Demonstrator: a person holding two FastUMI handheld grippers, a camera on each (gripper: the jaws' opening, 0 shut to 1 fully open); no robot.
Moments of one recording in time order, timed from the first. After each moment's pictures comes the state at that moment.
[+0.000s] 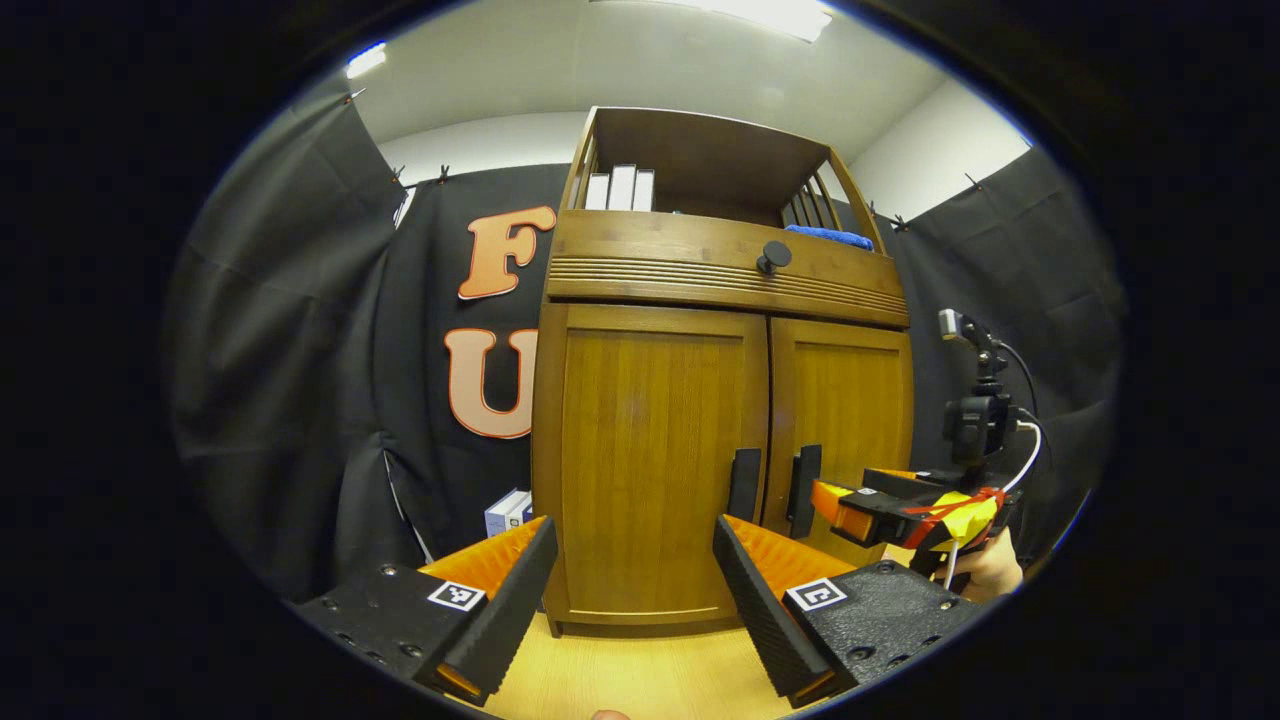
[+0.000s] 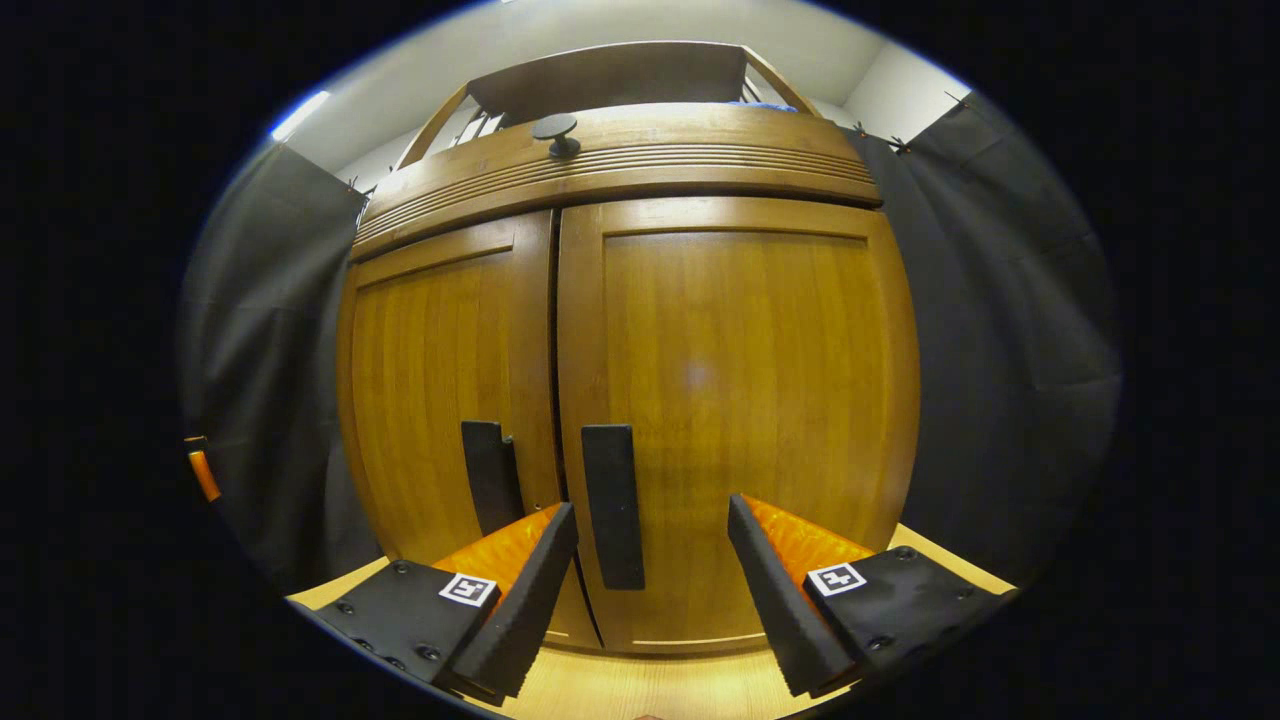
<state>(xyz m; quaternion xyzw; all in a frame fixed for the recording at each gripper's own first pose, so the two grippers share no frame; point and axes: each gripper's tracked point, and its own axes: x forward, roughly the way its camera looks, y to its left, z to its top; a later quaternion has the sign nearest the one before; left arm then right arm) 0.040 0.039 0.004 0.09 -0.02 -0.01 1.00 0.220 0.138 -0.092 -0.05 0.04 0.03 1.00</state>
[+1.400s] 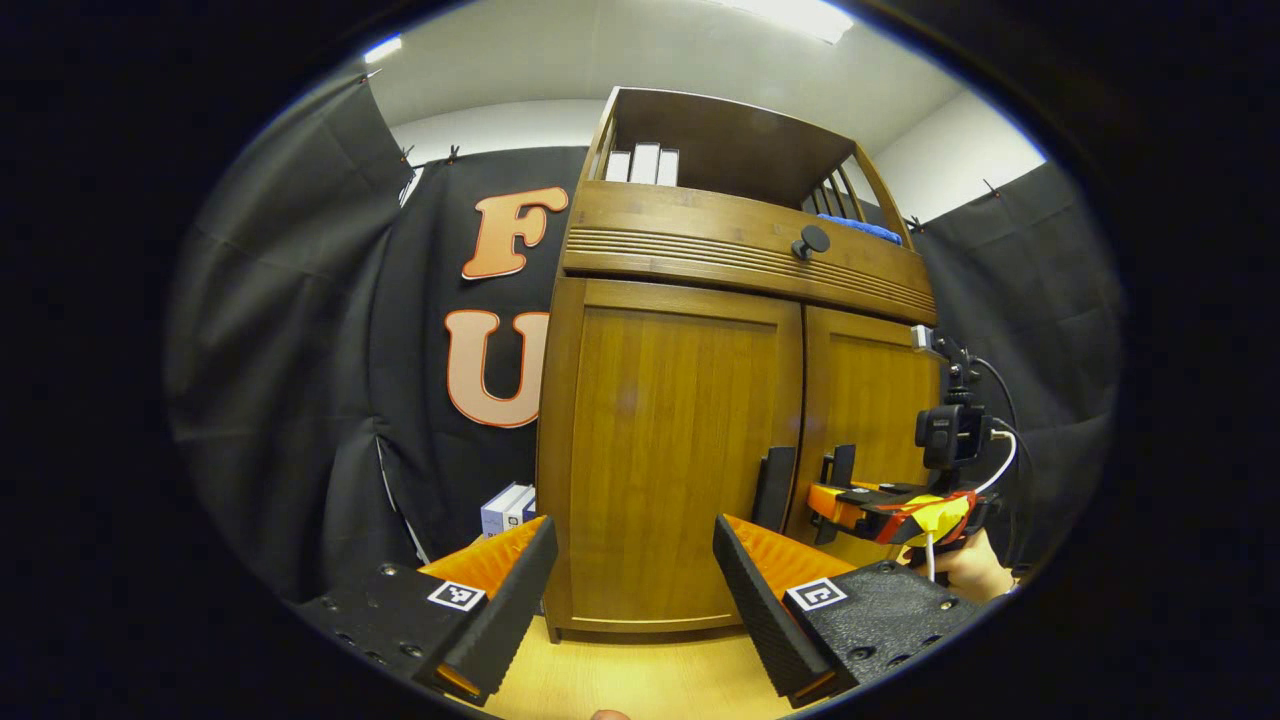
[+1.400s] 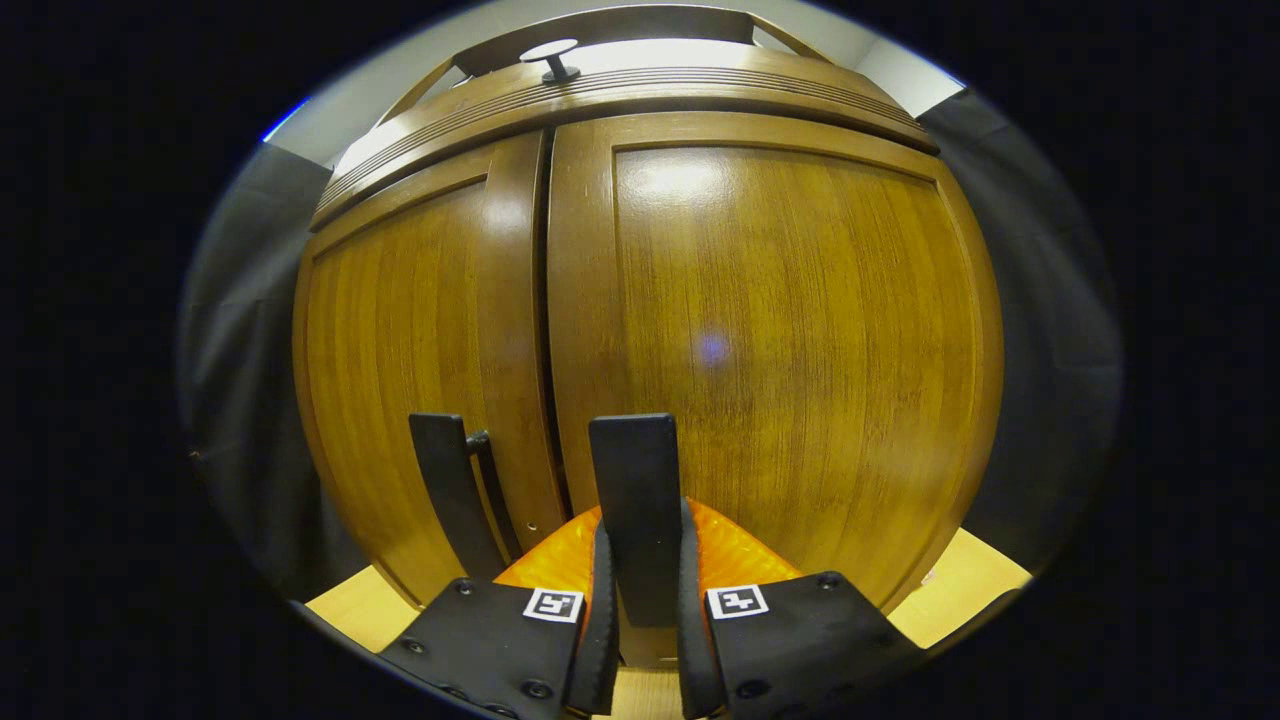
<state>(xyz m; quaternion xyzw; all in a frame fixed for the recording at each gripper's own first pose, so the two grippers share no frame) 0.072 0.060 -0.014 0.07 0.00 -0.01 1.00 0.264 0.146 -0.124 -0.04 0.08 0.03 1.00</state>
